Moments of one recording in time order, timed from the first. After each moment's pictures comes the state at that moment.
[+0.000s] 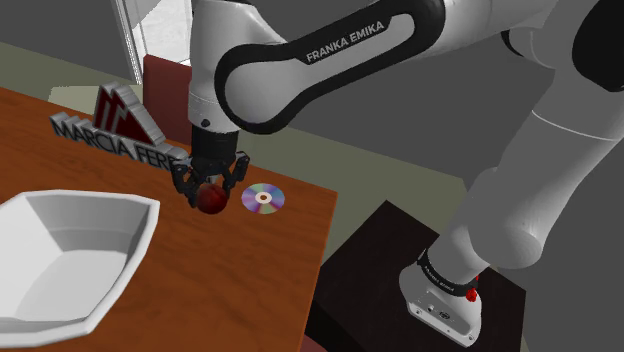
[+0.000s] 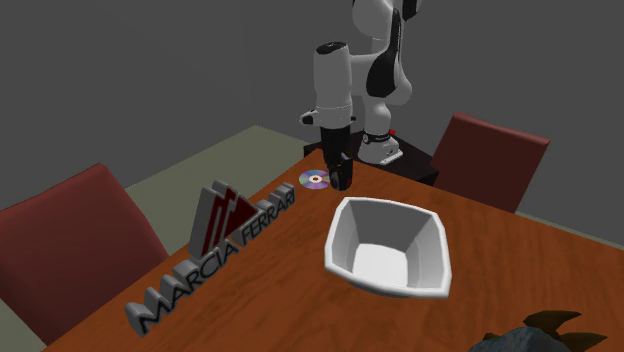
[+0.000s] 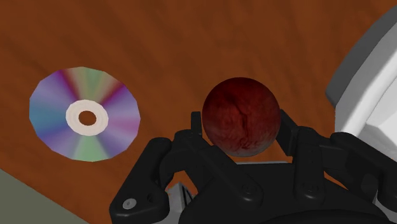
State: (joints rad) arm 0.17 0.08 0.46 -2.09 0.13 2.25 0.71
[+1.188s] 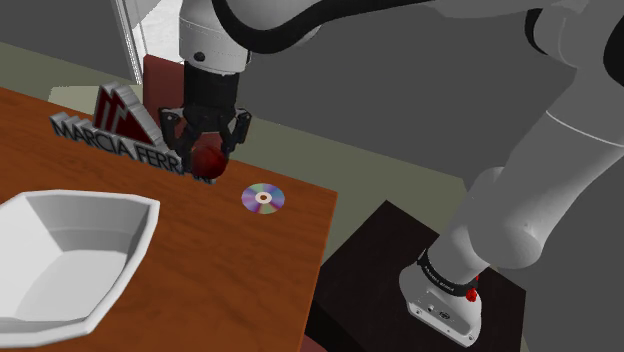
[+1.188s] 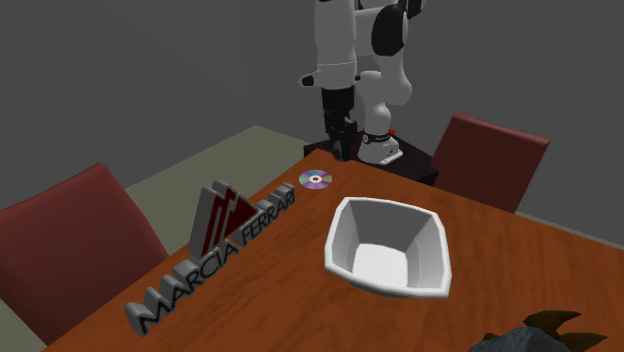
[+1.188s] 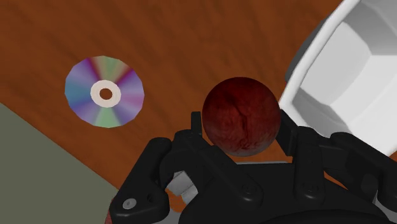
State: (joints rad) arm 0.17 -0.01 0.45 -1.94 0.16 2.02 0.72
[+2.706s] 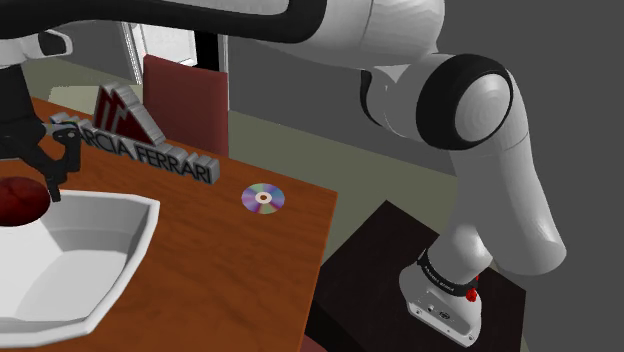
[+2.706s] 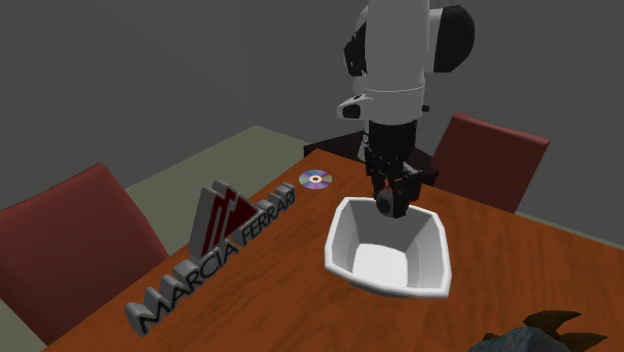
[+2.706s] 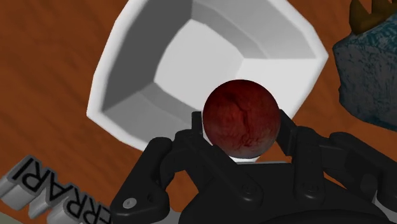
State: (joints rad) arm 0.58 0.73 0.48 -0.89 -0.20 1.69 1.10
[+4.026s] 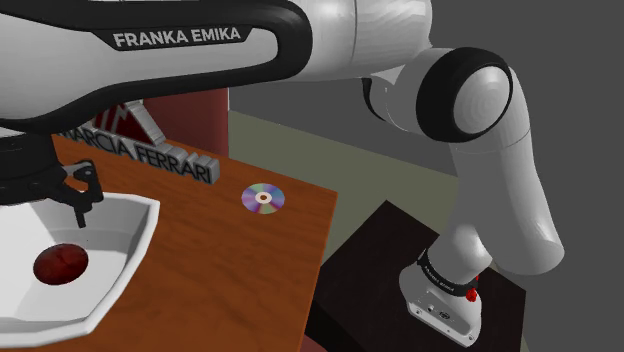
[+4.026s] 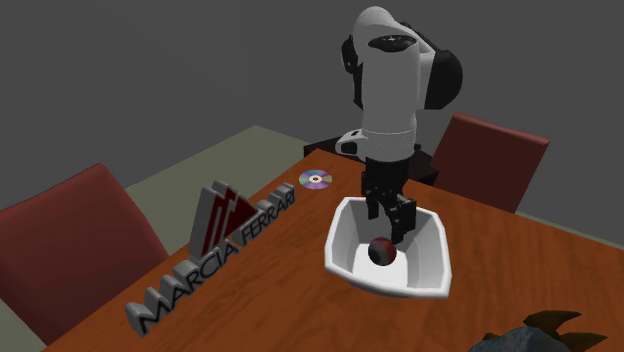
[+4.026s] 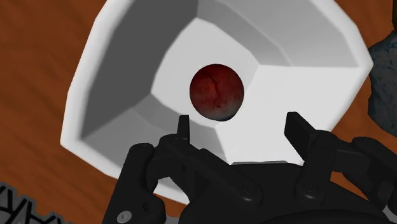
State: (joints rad) arm 0.54 0.71 0.48 -1.10 -0.20 1.88 1.11
